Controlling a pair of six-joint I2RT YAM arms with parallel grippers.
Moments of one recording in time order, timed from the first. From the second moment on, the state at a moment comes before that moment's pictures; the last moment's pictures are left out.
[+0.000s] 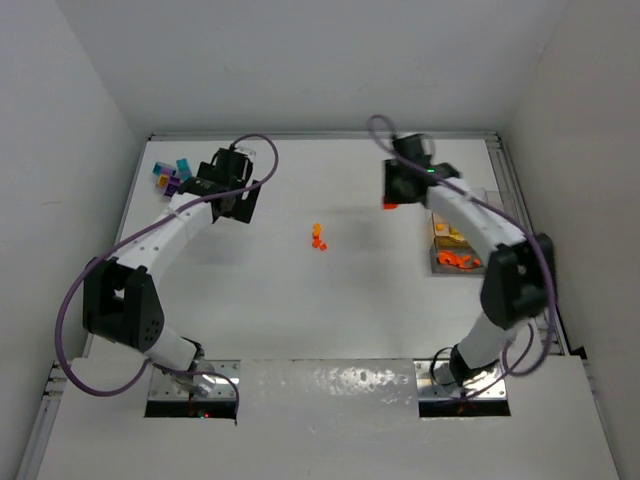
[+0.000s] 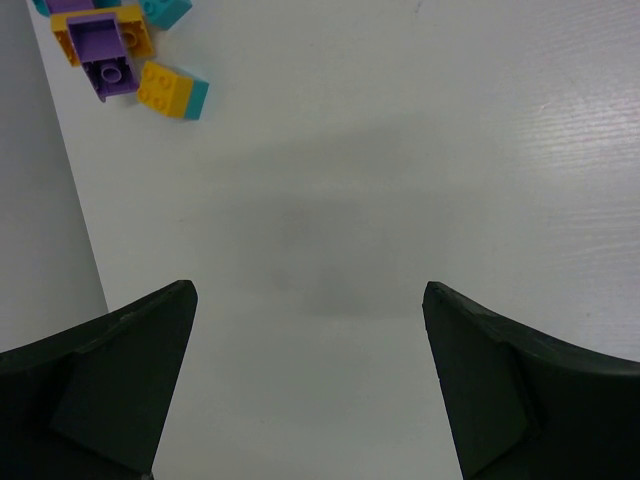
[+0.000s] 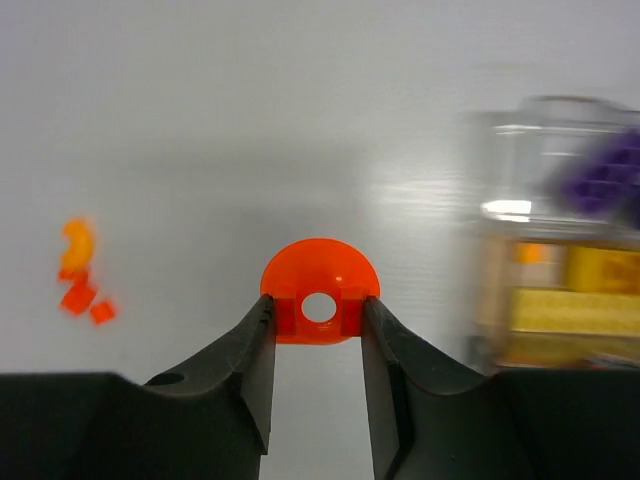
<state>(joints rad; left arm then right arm) -0.29 1.51 1.24 -0.65 -0.40 0.09 0.39 1.74 1.38 -0.54 0.17 0.24</state>
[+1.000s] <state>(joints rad) -0.29 1.51 1.21 -0.65 -0.41 0.11 -0.10 1.45 0.87 -0.50 0.31 0.36</state>
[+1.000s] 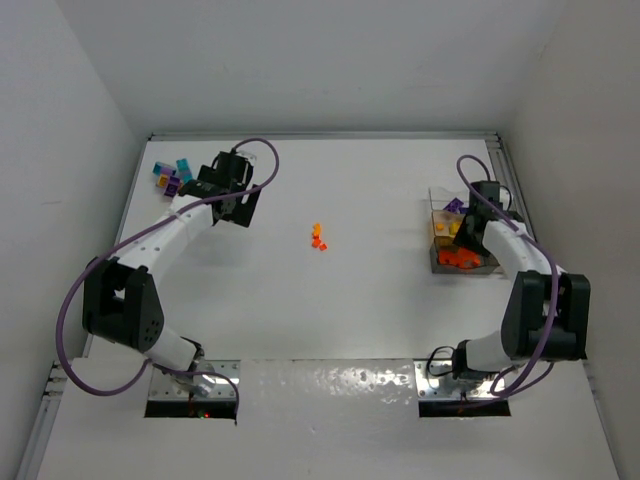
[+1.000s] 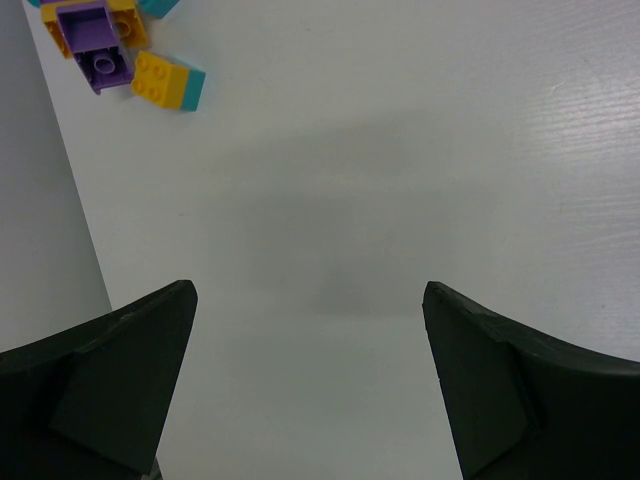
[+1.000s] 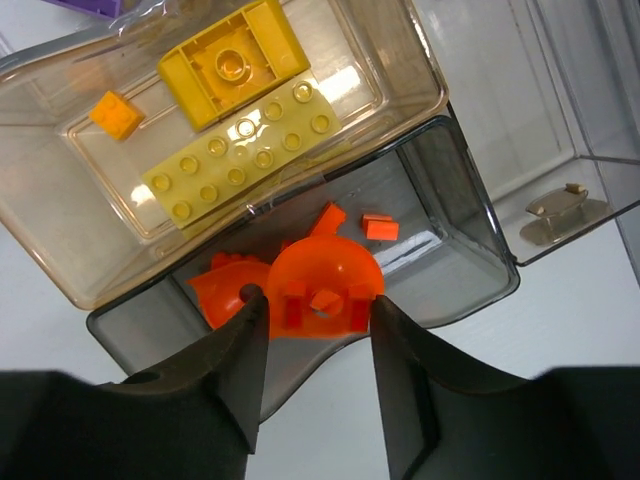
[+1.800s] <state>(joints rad) -0.29 1.51 1.23 -0.65 -0.40 0.11 0.48 1.55 1.14 -0.38 0.13 0.05</state>
